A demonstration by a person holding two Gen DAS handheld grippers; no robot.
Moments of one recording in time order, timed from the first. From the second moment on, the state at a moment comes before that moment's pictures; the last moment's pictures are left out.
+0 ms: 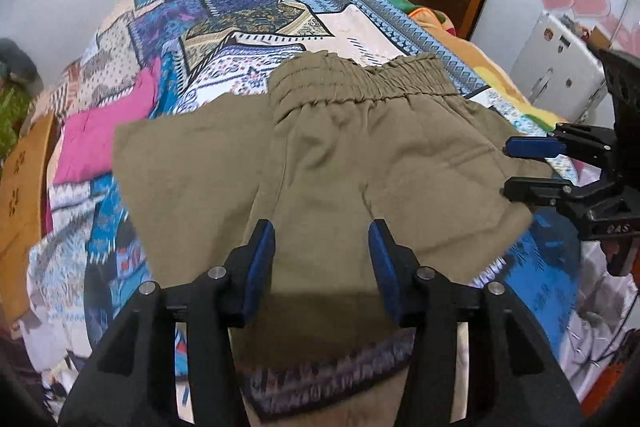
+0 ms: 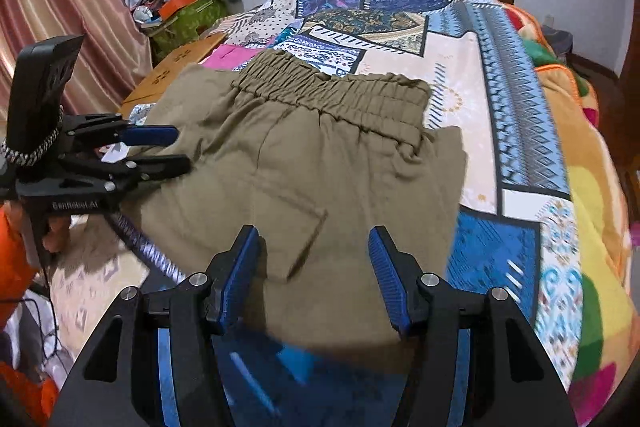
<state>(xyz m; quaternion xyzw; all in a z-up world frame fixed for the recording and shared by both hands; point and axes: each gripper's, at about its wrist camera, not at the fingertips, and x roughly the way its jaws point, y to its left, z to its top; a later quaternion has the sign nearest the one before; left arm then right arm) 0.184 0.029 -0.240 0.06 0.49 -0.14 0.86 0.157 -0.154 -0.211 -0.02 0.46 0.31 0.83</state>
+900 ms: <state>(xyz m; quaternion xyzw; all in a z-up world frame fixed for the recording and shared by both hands) 0.242 0.116 -0.268 -0.10 0.52 -0.06 0.85 0.225 -0.198 -0.254 0.13 0.52 0.26 0.80</state>
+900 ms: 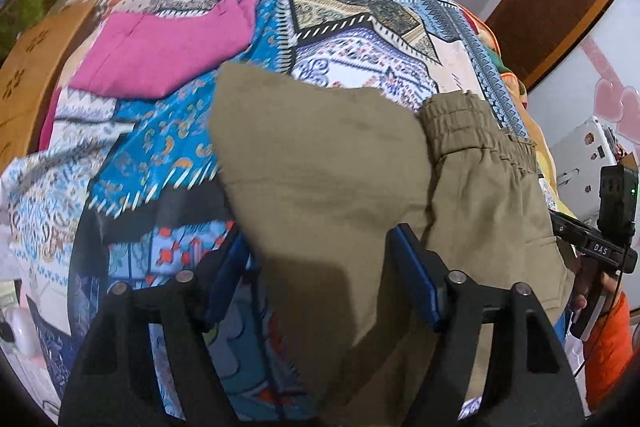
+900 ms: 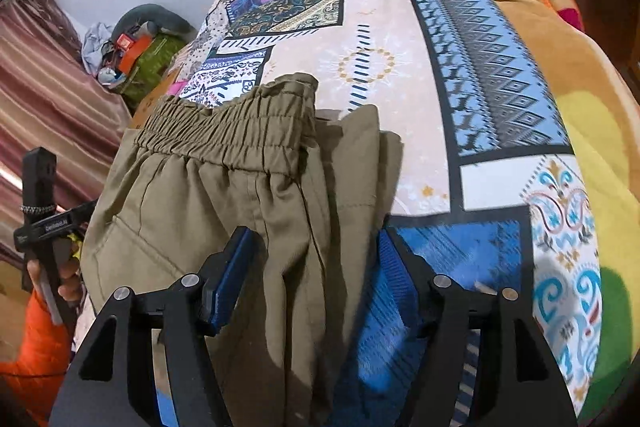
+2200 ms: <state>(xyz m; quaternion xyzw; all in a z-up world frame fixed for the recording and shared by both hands) 0.299 0.181 -0.141 -0.03 0.39 0.05 0.92 0.292 -0.094 -0.123 0.01 0.36 0.30 0.89</state>
